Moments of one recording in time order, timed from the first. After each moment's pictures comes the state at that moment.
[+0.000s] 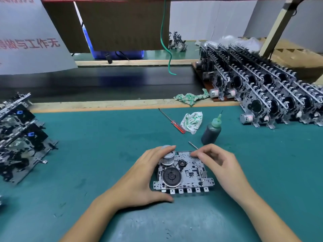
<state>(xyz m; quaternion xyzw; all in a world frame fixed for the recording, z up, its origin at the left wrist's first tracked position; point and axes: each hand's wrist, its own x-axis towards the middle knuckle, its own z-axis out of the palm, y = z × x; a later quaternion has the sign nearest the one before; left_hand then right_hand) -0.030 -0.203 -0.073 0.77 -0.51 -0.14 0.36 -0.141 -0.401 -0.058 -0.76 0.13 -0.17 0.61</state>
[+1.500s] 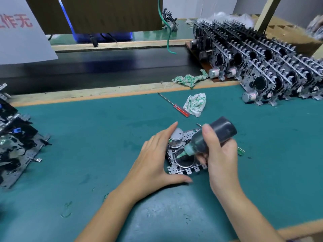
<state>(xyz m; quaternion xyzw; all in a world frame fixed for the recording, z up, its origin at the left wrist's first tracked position) -0.030 -0.209 -0.079 0.79 -0.49 -0.09 0.36 -0.119 -0.324 -0.044 -0.57 0.24 -0.34 0.71</state>
